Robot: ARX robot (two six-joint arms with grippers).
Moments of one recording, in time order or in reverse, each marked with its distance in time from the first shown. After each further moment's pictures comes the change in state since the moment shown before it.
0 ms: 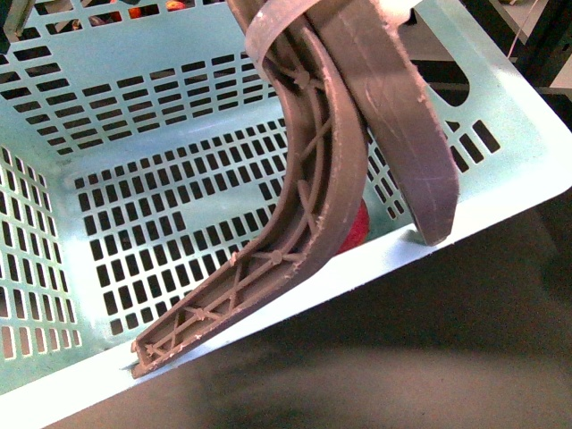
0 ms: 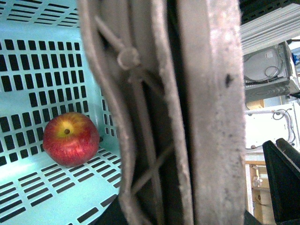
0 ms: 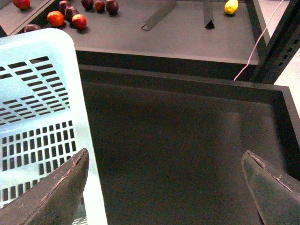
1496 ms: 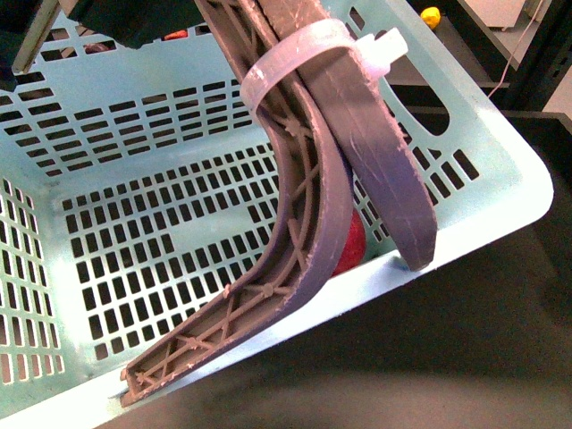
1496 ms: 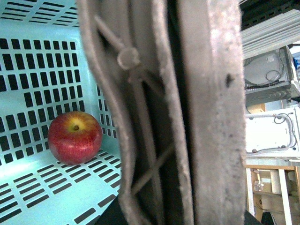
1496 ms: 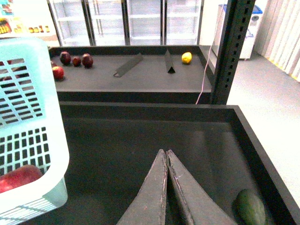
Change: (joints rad) left arm 0.001 0.000 0.000 0.000 -0.010 0.004; right arm -0.121 -0.618 -0.622 0.313 0.026 0.004
